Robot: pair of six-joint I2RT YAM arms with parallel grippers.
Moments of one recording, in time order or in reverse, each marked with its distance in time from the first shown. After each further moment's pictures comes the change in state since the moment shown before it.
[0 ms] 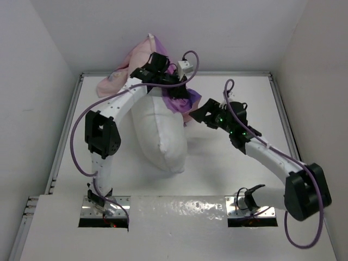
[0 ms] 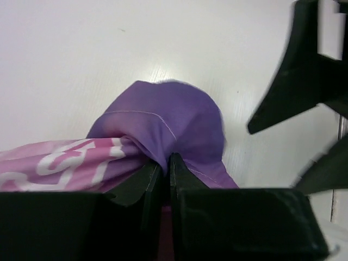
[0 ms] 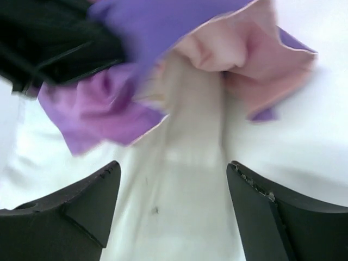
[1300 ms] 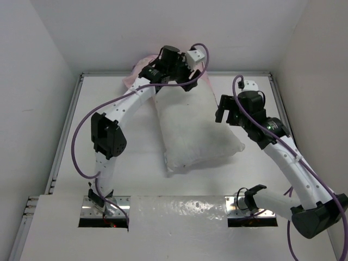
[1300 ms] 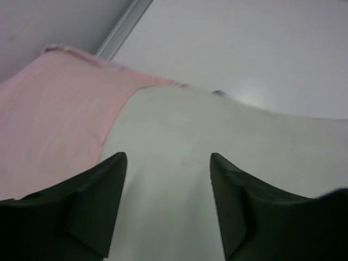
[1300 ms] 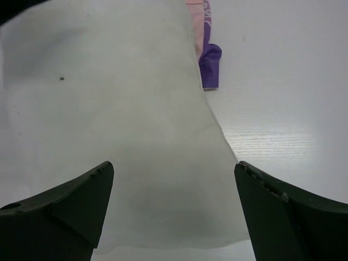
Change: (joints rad) left arm -0.122 0.063 0.189 0.143 -0.422 -0.069; right arm 0.005 -0.215 0.409 -0.933 0.500 -0.458
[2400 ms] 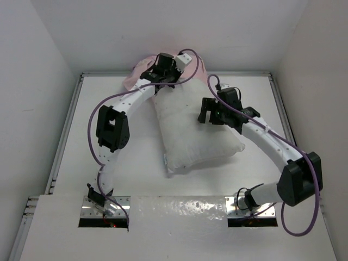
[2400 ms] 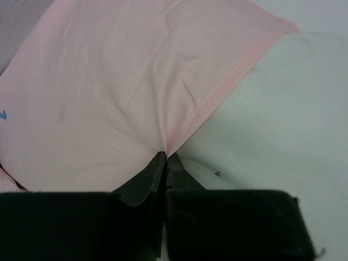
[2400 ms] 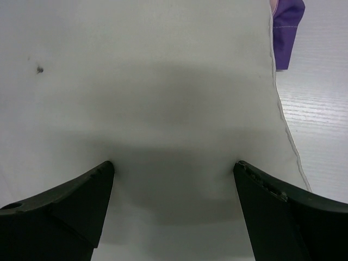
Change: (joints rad) left arm 0.100 0.150 -0.091 0.149 -0.319 0.021; right arm 0.001 0.296 -0.046 0.192 -0.219 0.035
